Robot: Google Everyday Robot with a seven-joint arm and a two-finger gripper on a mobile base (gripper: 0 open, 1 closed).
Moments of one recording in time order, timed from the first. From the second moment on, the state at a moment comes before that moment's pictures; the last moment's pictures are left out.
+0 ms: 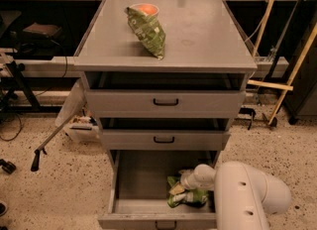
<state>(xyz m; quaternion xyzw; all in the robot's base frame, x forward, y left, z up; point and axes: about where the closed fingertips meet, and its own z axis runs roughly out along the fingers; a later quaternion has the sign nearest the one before) 0.652 -0.122 0.113 -0.48 0.83 0.11 0.28</state>
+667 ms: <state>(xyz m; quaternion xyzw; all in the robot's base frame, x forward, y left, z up) 0.656 -0.138 0.199 -0.44 0.81 0.06 0.38</state>
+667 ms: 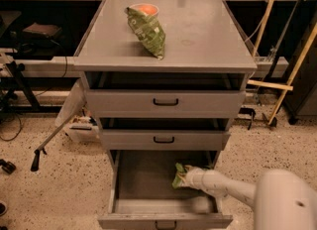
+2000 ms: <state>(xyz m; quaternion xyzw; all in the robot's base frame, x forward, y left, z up) 0.598 -0.212 0.494 -0.31 0.80 -0.07 0.51</state>
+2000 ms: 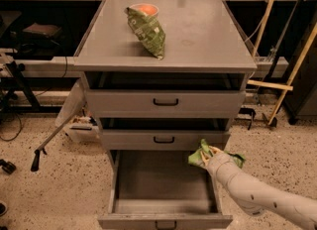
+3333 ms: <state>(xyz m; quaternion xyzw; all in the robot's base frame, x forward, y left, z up) 0.604 -0.250 0.849 -0.17 0.76 -0.17 0.61</state>
